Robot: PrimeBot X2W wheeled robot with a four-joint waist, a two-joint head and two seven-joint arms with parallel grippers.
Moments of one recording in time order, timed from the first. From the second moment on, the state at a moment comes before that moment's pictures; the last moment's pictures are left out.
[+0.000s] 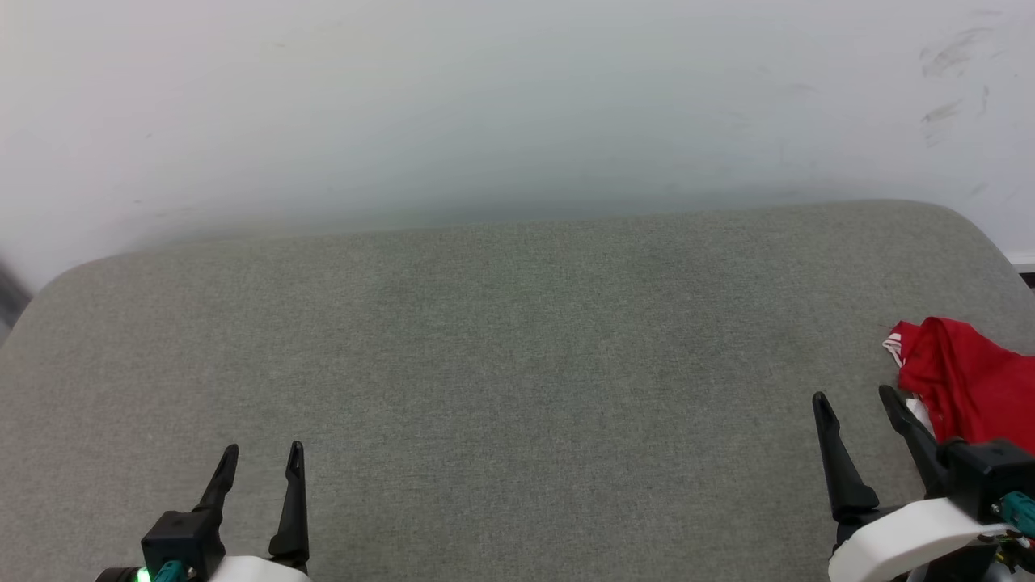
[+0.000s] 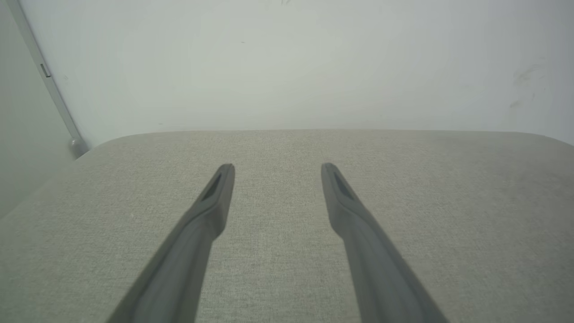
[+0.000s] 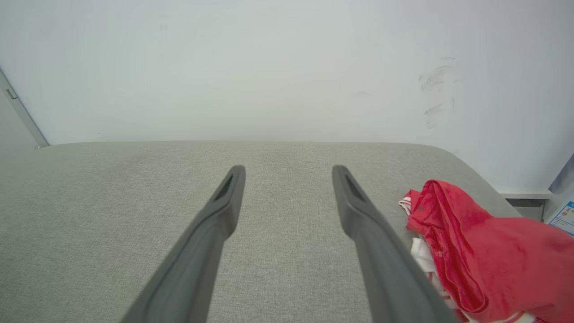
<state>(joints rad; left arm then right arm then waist) 0.08 0.19 -0.06 0.14 -0.25 0.02 -0.26 0.10 -0.07 -0.04 -0.14 0.11 0.13 0.08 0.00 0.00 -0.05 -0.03</state>
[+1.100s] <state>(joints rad) 0.07 0.18 -0.06 0.20 -0.27 0.03 -0.25 0.11 -0.06 -0.03 -0.11 0.14 0.13 0.08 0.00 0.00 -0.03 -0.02</state>
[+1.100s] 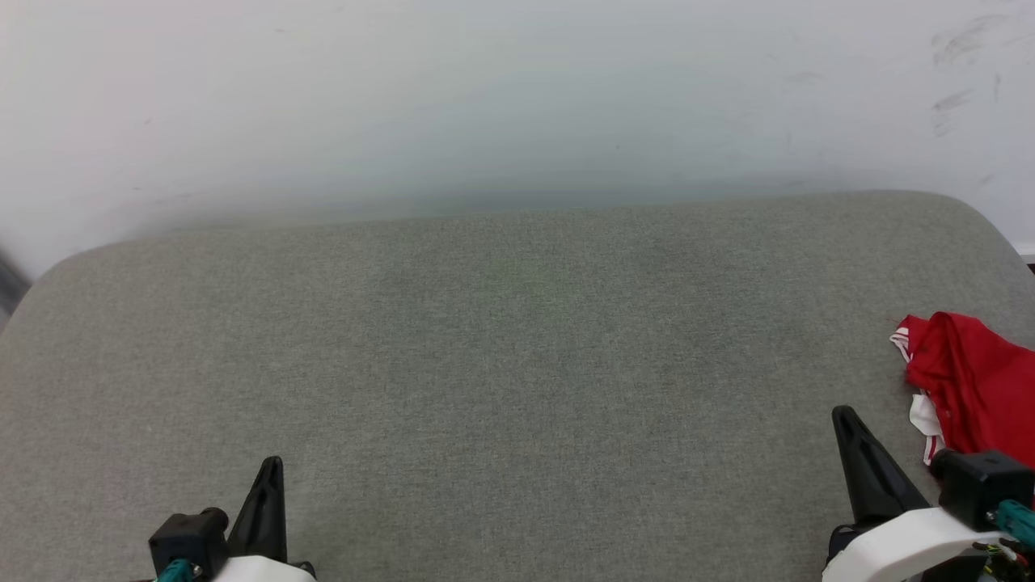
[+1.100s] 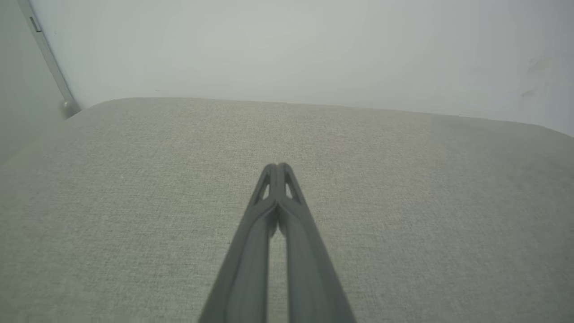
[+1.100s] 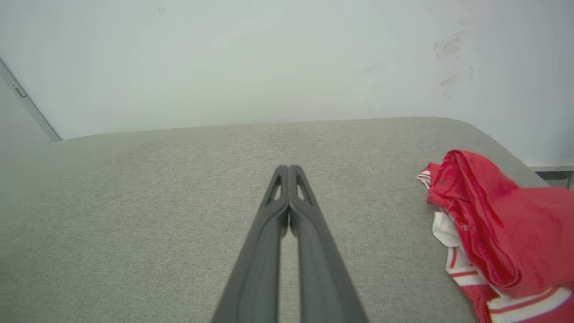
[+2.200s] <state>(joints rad) 0.01 0.13 0.01 0.21 -0.79 -0.03 -0.11 0.04 -0.06 -0.06 0.03 0.72 0.13 0.09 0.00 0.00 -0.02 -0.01</state>
